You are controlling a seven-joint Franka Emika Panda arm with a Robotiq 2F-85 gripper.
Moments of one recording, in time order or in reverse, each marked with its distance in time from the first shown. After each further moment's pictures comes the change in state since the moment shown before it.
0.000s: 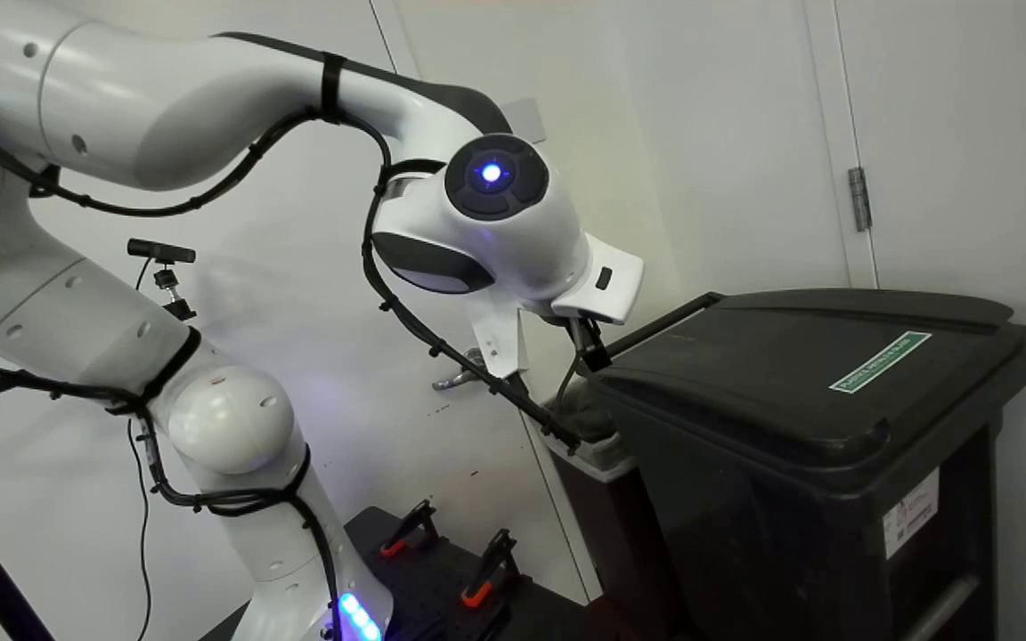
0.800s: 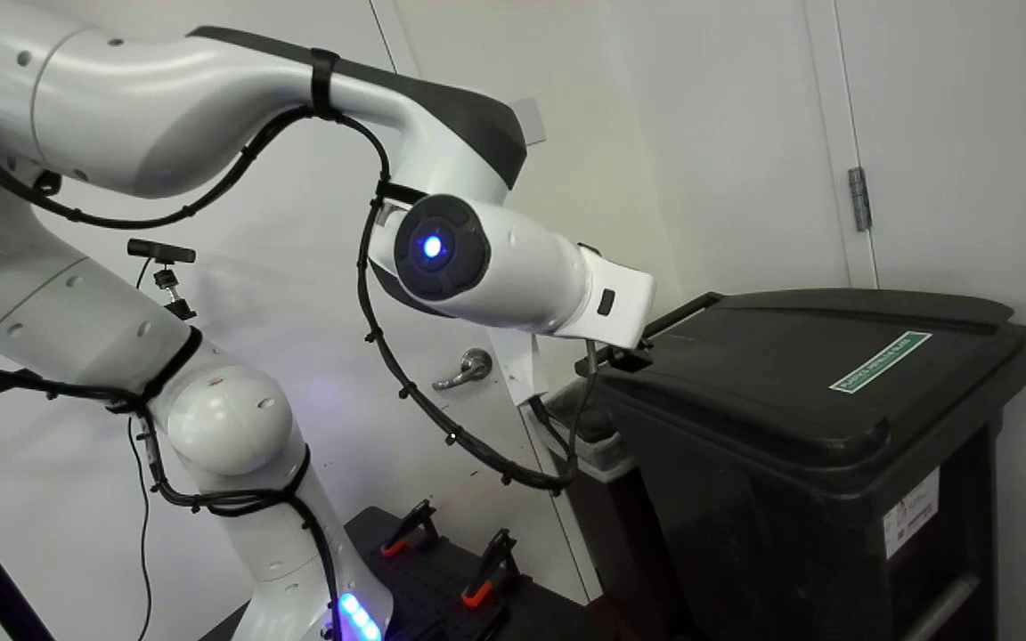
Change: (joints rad) arm -0.019 0.012 -0.030 -0.023 0.396 0.191 -0.297
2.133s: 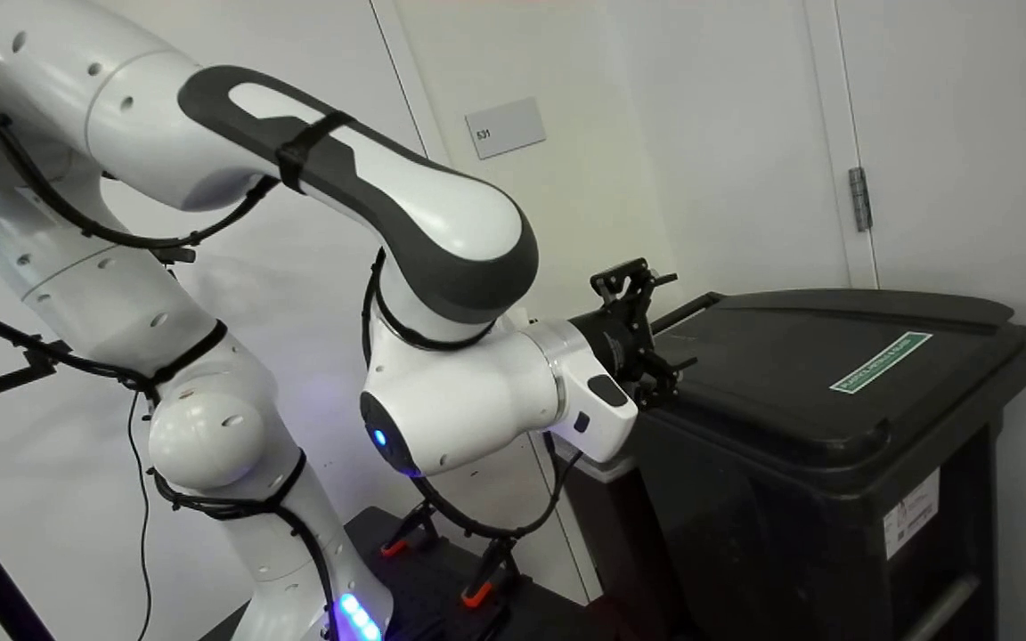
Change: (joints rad) arm -0.257 0.217 0.110 -0.057 0.845 -0.251 -0.316
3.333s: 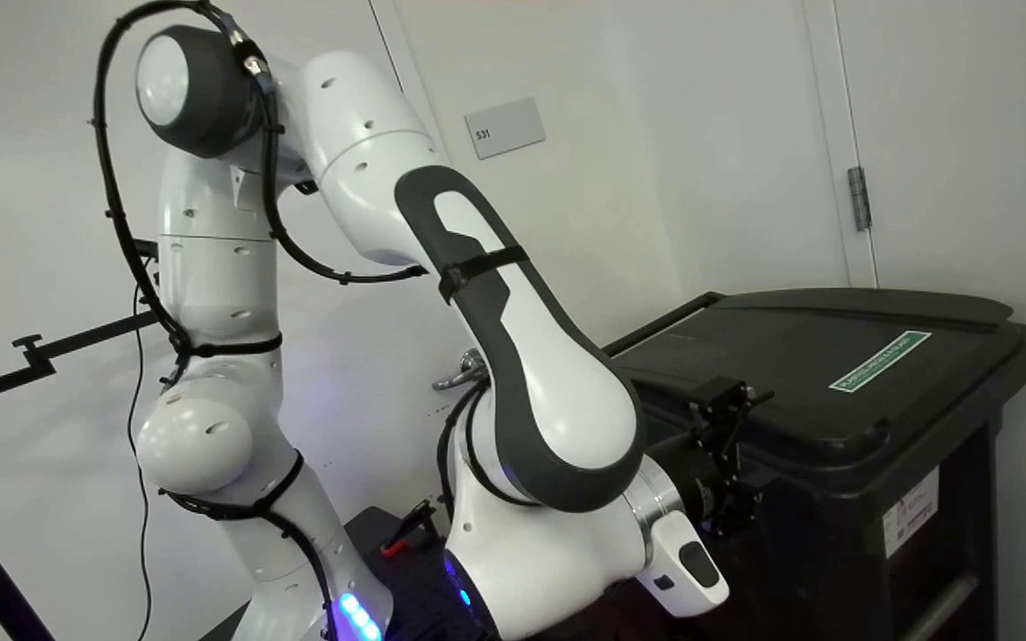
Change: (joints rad) arm -0.104 0.653 0.020 0.160 0.259 -0.472 0.073
